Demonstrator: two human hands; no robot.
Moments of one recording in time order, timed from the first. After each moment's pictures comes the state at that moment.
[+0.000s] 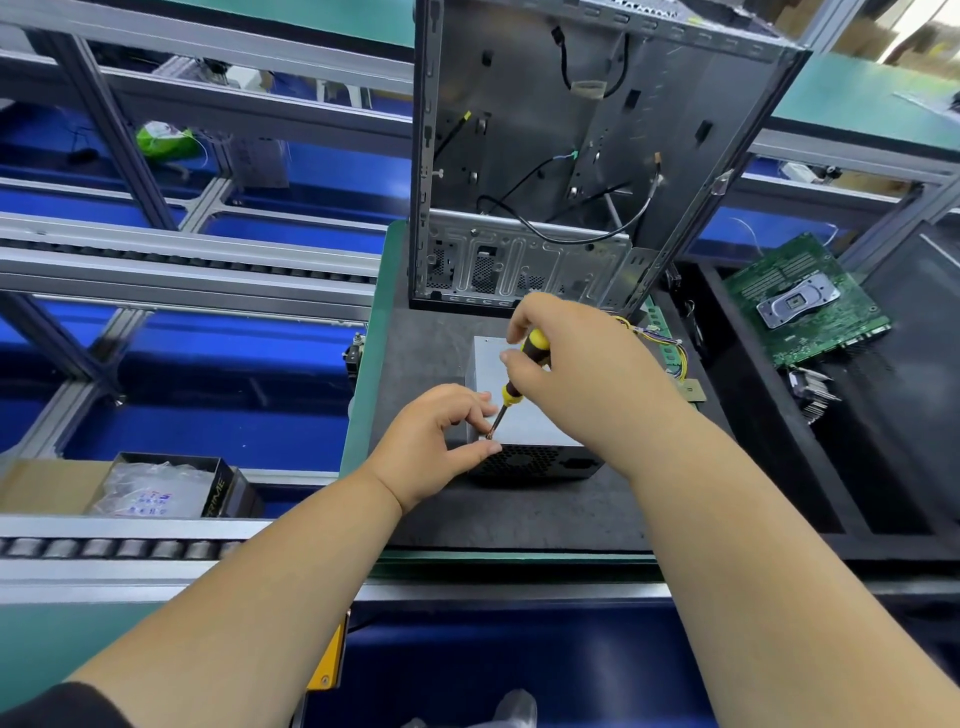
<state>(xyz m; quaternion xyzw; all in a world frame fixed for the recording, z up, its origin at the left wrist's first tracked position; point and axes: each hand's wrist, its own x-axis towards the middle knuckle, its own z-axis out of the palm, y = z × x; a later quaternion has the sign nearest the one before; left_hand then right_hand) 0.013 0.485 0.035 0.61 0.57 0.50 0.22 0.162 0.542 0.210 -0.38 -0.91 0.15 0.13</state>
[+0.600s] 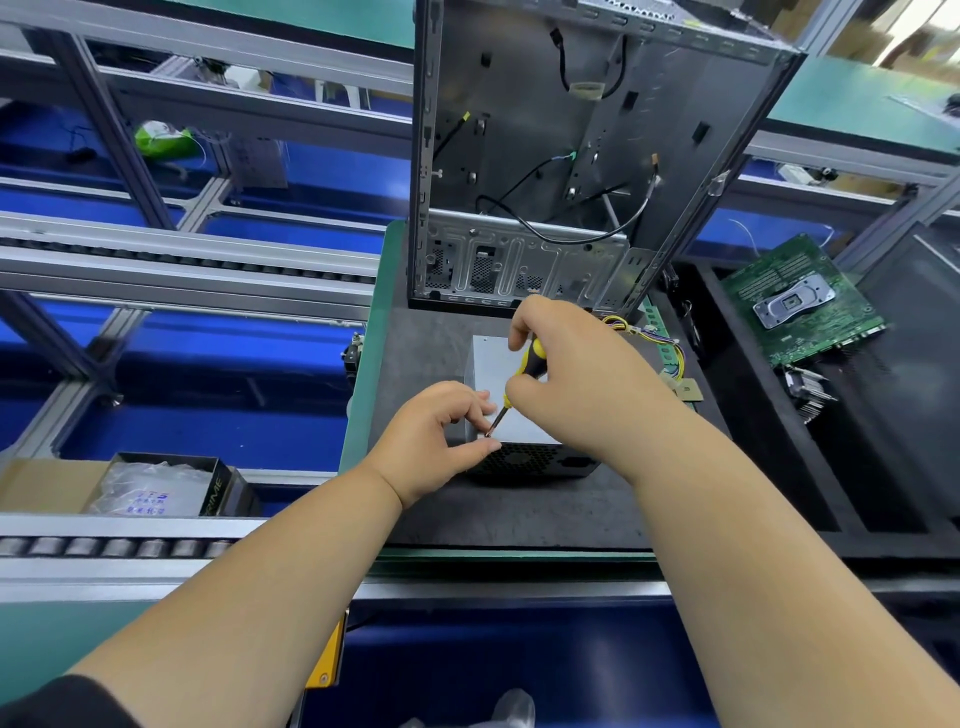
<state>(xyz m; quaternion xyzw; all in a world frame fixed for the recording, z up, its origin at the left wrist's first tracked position) 0.015 0.485 0.040 0.61 0.58 0.49 0.20 0.166 0.538 0.209 -0.37 -0.90 0.18 0.12</state>
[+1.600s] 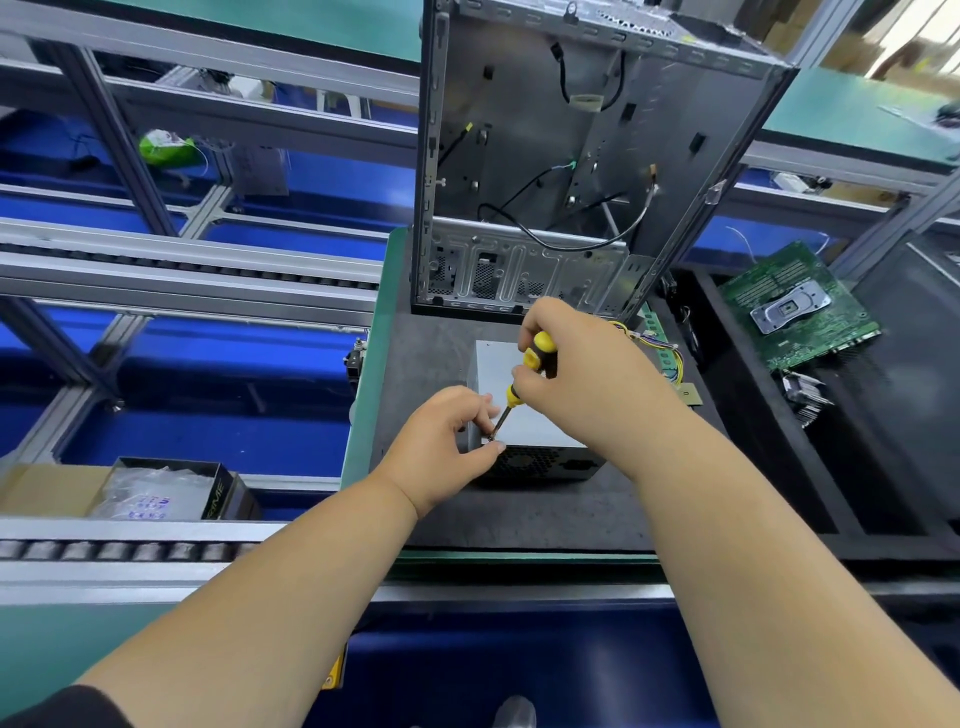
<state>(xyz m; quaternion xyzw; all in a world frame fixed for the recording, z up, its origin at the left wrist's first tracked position) 0.025 0.482 0.045 0.58 0.61 0.49 0.22 0.165 0.537 0.211 -0.39 -0.90 0.18 0.13</state>
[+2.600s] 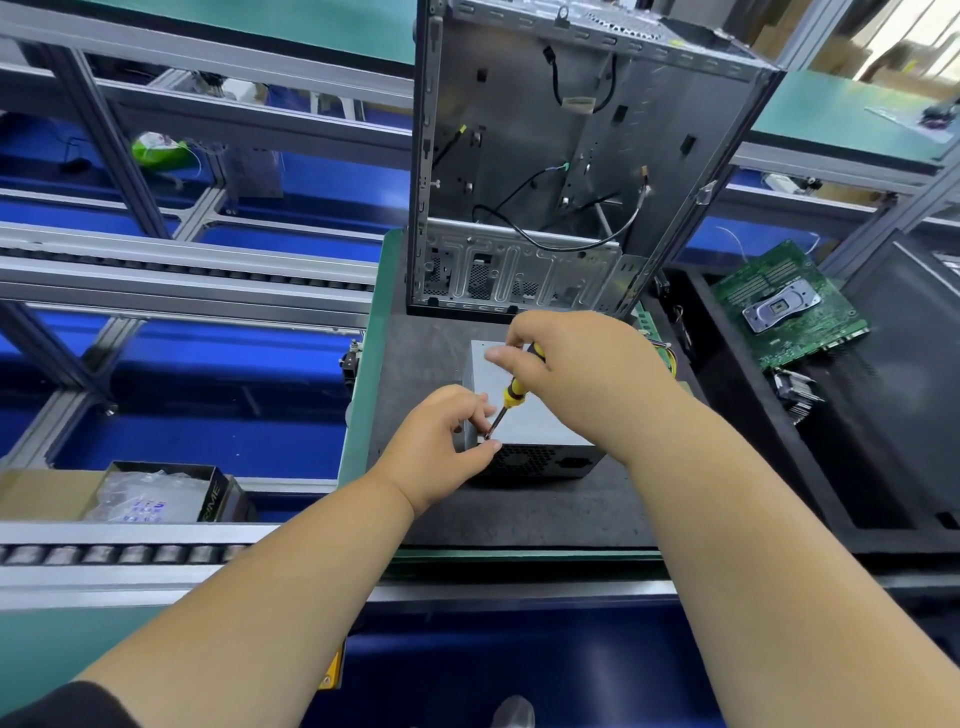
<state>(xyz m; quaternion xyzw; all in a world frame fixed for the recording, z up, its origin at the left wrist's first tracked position) 0.024 0.481 0.042 0.59 0.60 0.50 0.21 0.162 0.539 0.218 -0.38 -0.92 0.06 0.06</state>
